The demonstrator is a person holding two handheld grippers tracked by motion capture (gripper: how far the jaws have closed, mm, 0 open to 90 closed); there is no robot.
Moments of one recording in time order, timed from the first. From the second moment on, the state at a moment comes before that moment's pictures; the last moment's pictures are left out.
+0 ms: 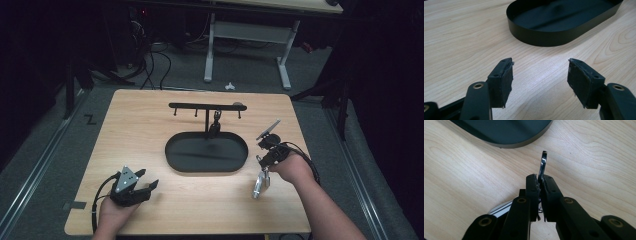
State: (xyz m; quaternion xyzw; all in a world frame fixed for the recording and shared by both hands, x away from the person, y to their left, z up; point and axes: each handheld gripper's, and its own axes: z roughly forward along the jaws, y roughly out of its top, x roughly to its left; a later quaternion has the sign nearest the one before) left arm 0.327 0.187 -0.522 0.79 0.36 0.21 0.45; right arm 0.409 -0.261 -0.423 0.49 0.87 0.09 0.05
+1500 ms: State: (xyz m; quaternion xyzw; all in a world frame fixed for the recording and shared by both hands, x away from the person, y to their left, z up) left arm 0.318 0.200 -0.521 0.79 0.37 0.22 0.44; right arm 0.422 -0.229 -0.344 0.46 0.87 0.16 0.09
